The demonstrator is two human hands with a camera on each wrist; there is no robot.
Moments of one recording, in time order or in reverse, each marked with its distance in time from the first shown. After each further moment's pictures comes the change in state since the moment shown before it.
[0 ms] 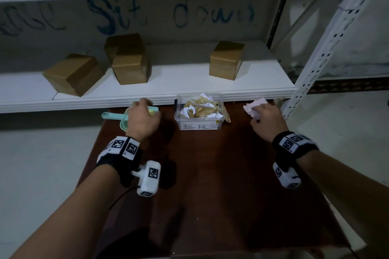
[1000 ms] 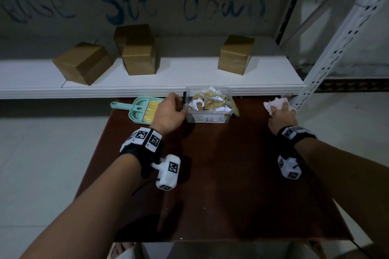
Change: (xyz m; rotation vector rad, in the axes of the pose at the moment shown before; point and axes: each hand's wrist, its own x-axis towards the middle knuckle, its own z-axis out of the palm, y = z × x) left_hand -0.017 0.028 0.020 -0.191 -0.154 0.090; right_hand 0.019 0.040 0.040 -0.211 -0.231 0.386
